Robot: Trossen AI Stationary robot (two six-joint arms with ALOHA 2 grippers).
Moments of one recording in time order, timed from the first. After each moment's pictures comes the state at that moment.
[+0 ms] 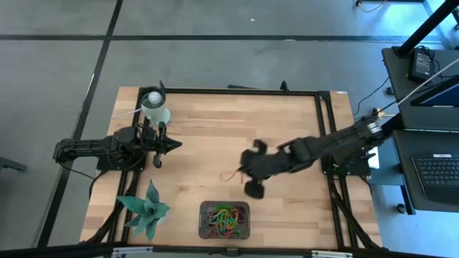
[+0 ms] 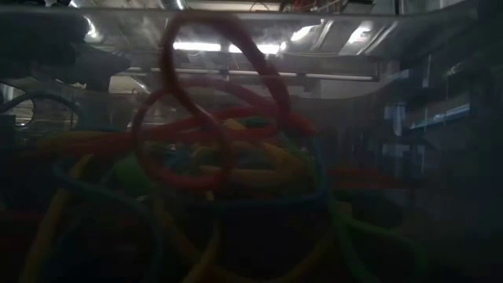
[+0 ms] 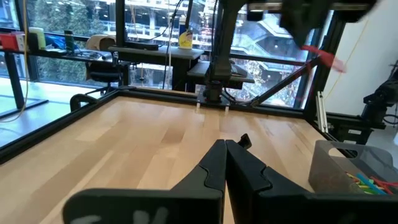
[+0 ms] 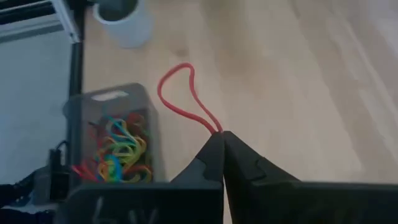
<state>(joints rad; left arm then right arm) 0.08 0.01 0.01 0.03 0.02 -0.14 0.35 1.67 1.63 -0.82 0.28 0.46</state>
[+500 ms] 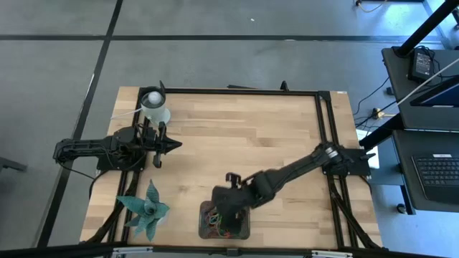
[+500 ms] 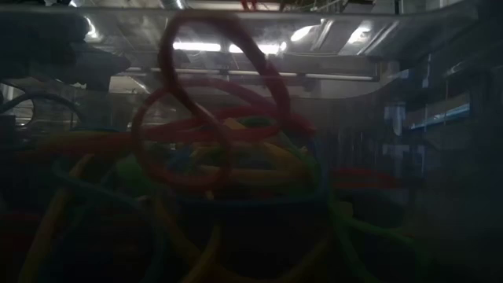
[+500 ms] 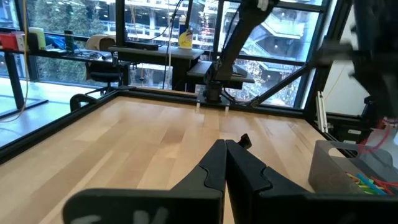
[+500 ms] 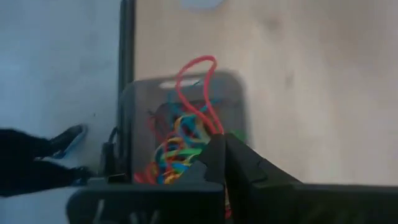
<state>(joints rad) 0.08 0.01 0.01 0.03 0.02 -0.14 0.45 2.17 2.16 -0.96 0.14 0.51</state>
